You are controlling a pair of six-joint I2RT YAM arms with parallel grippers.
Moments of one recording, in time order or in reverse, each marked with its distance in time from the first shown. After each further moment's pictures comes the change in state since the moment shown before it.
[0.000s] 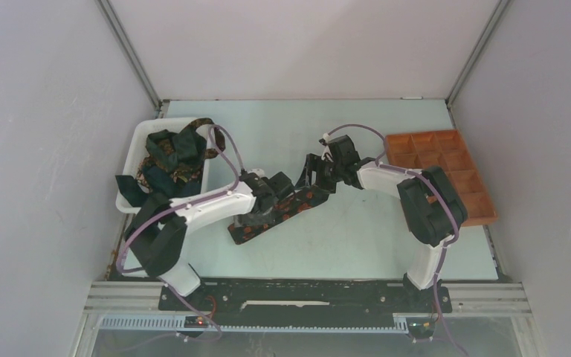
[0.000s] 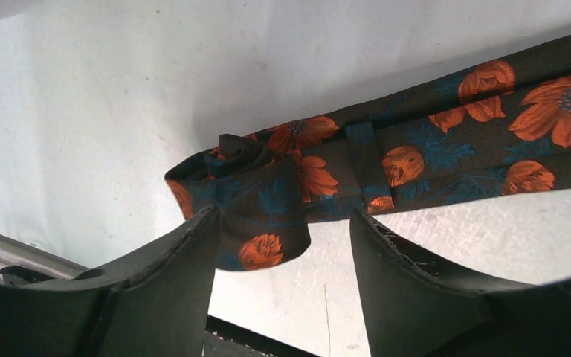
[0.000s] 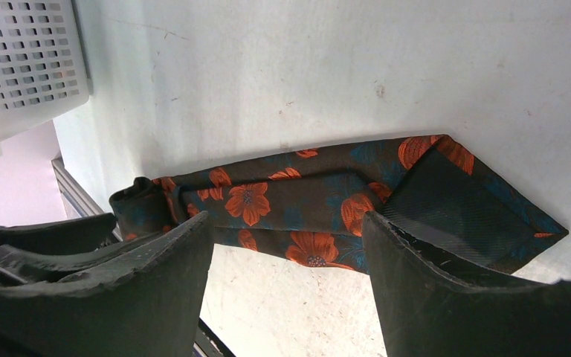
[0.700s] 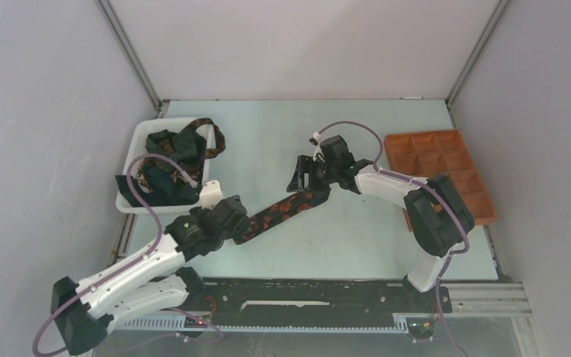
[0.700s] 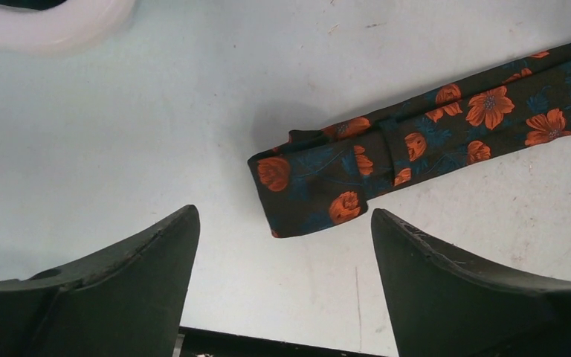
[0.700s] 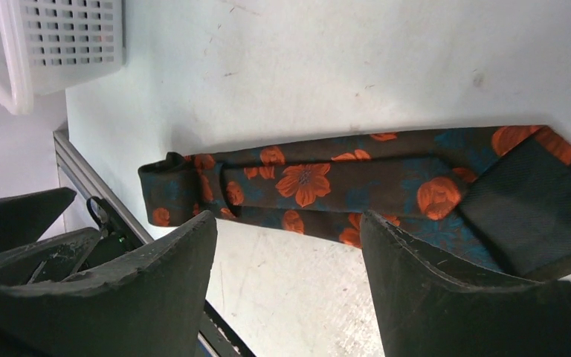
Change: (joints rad) left arm -0.010 -0.729 -0.362 0.113 -0.108 0.019; right arm 0.081 -0.082 0.000 -0.006 0.032 -0.025
